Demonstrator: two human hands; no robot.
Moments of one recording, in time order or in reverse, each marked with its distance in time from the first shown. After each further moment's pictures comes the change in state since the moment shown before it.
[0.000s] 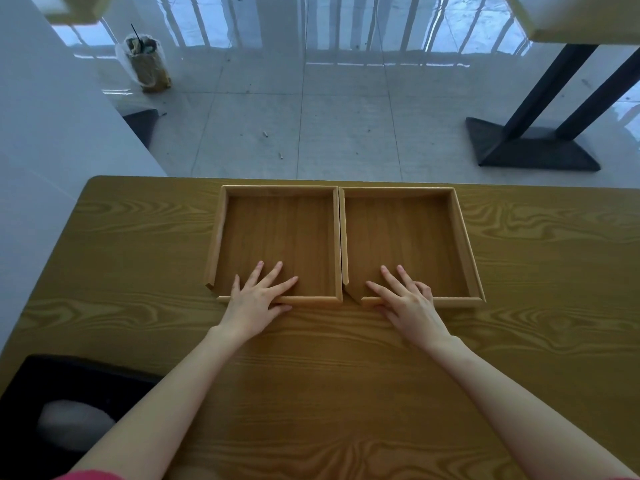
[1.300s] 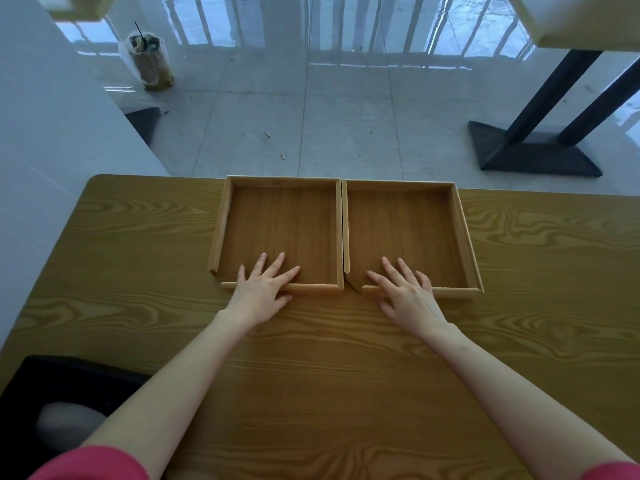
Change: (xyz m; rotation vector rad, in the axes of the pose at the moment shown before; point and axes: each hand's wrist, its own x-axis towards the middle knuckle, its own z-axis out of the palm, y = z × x) left_hand 0.015 0.006 -0.017 0.071 -0.052 -0.019; right_hand 0.022 -0.004 -0.013 -0.087 -0.140 0.065
